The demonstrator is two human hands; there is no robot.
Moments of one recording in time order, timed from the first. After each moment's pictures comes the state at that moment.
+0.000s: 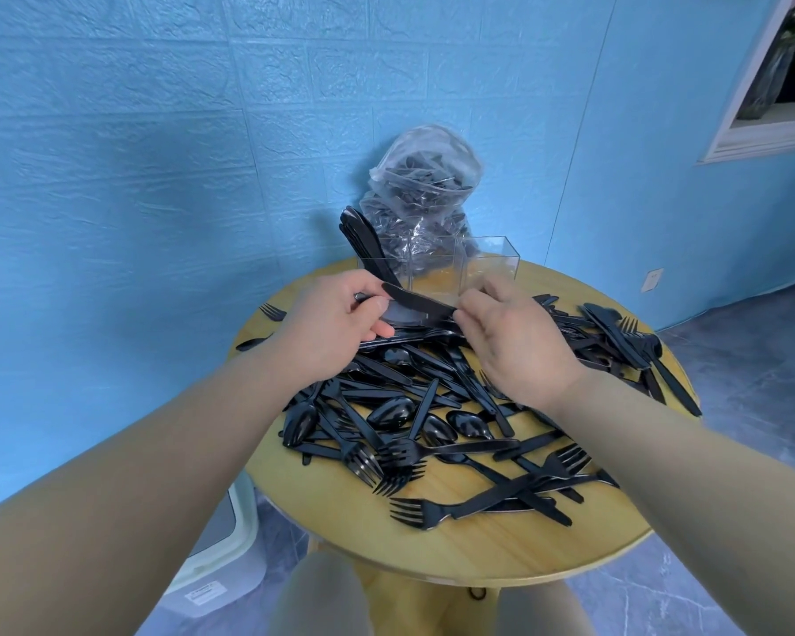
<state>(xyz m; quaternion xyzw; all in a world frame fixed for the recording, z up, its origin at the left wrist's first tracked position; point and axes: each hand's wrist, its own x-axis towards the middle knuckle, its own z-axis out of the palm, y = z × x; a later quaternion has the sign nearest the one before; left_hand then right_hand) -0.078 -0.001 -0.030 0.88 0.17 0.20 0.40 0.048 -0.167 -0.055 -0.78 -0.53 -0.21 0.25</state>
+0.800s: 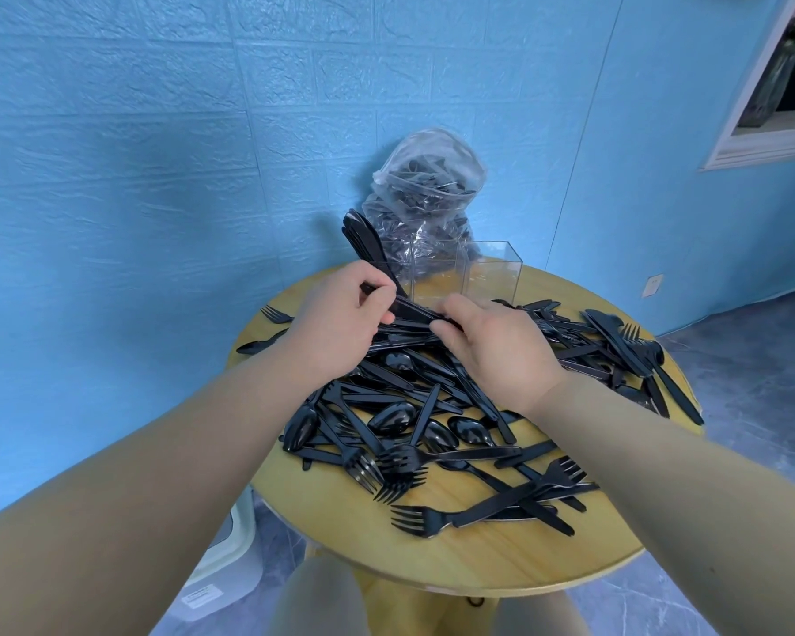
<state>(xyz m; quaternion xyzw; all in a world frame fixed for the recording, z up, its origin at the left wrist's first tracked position) -0.073 -0.009 -0.023 0.88 0.17 0.24 0.38 0.040 -0.152 -0.054 -0.79 -0.54 -0.18 0.22</state>
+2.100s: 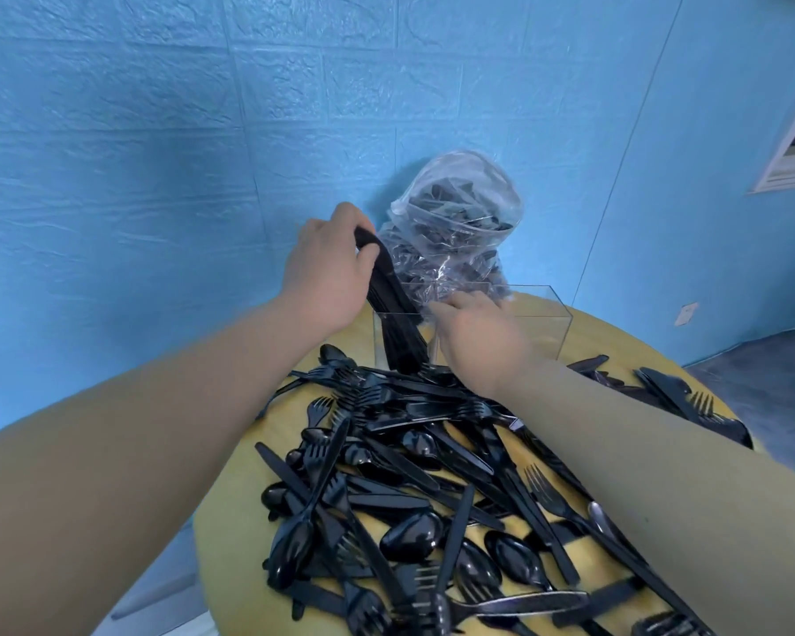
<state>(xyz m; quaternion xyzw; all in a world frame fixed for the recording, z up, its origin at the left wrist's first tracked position) 0.031 0.106 -0.005 0.89 0.20 0.35 0.19 0.128 -0.045 -0.050 -0.86 -0.49 -0.12 0.03</state>
